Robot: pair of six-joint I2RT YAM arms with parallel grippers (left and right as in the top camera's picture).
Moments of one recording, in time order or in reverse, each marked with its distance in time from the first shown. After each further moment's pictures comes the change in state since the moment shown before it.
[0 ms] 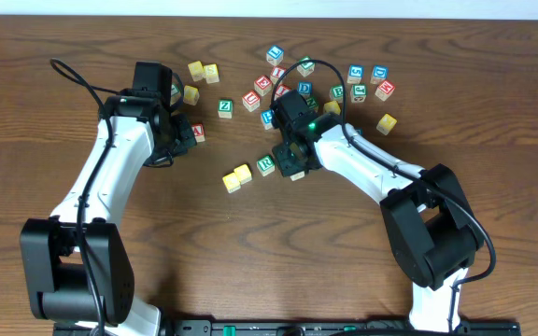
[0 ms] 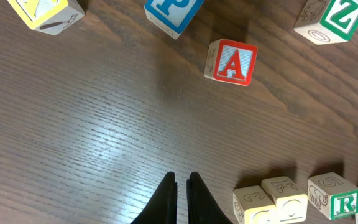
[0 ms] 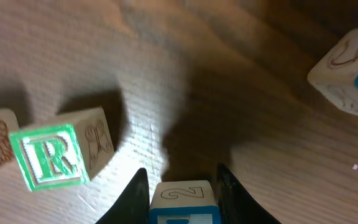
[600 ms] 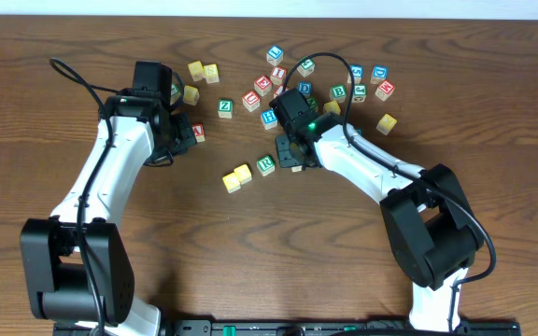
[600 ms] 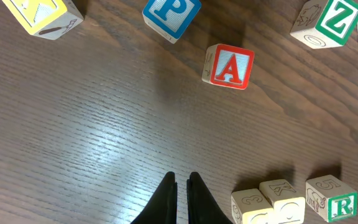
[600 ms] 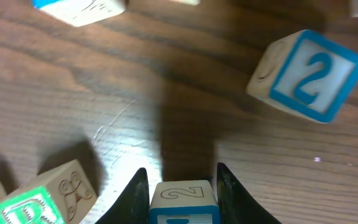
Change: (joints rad) left arm 0.000 0.000 0.000 0.012 0.000 0.000; right arm 0.000 0.000 0.000 0.047 0.119 0.204
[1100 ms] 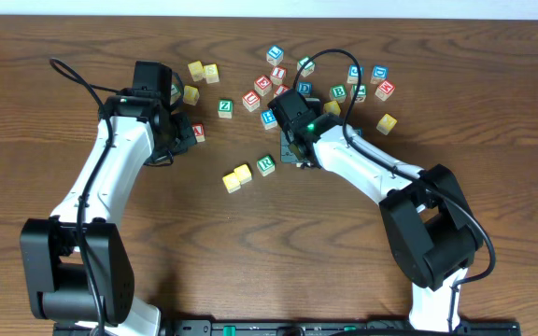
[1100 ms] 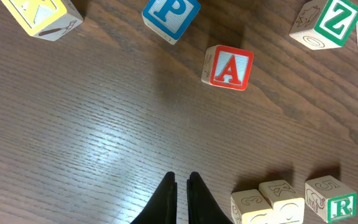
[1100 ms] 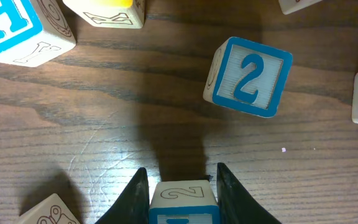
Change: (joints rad) left arm 0.000 0.000 0.000 0.003 0.000 0.000; right arm 0.007 0.000 0.000 -0.001 0.106 0.156
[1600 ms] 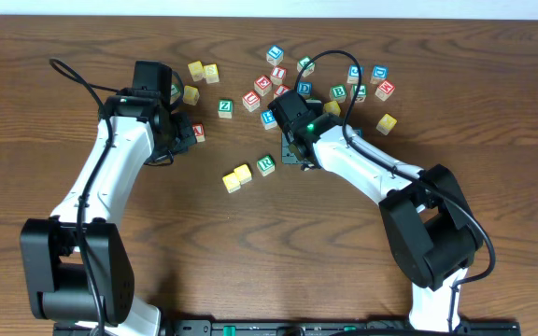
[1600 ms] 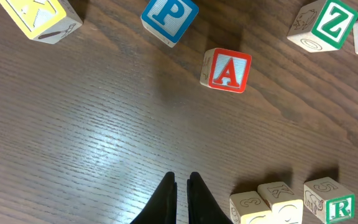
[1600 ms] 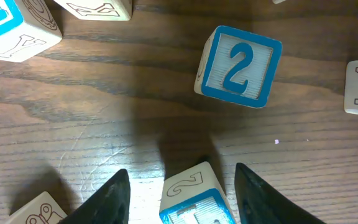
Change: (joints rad) left arm 0.000 0.000 0.000 0.007 0.000 0.000; right arm 0.001 0.000 0.000 -0.023 0.010 0.021
